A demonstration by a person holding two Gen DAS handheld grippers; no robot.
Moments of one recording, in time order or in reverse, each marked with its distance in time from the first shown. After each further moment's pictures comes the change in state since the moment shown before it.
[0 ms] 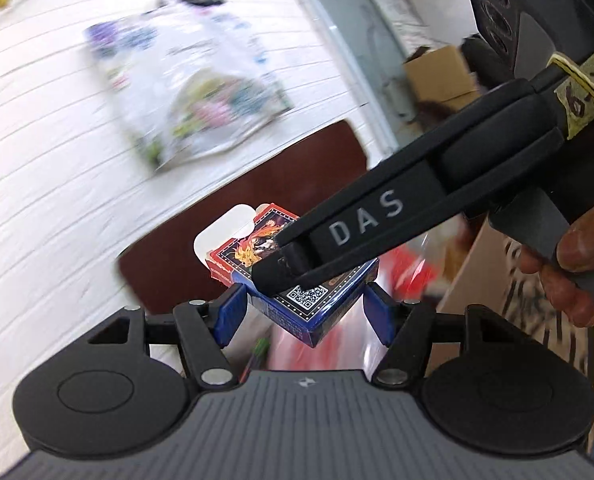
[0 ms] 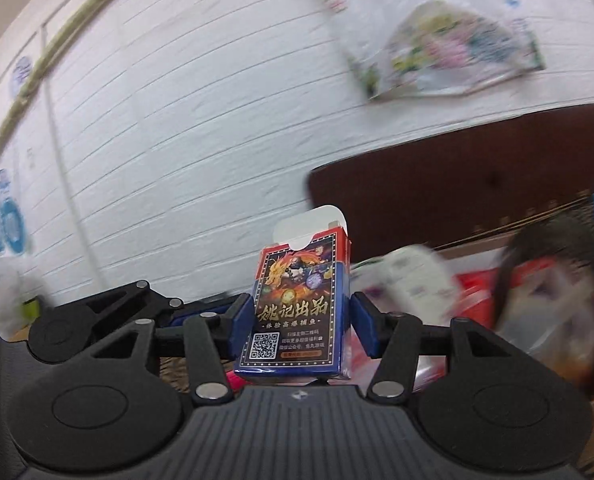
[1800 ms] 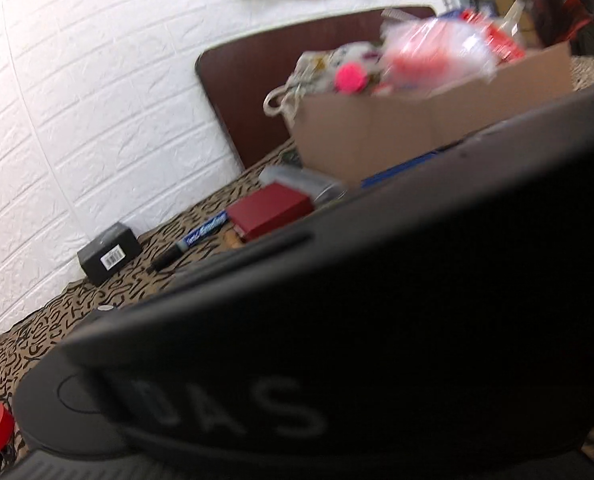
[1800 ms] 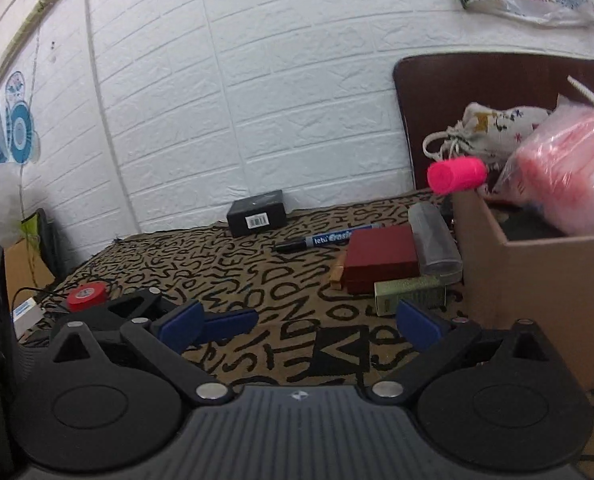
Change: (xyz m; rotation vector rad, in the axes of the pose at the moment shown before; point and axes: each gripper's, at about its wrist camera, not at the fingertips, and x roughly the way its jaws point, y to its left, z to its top) left arm -0.101 0.139 -0.227 -0.222 0.351 0.180; right arm 0.078 0.144 -0.144 -0.085 0.159 0.017
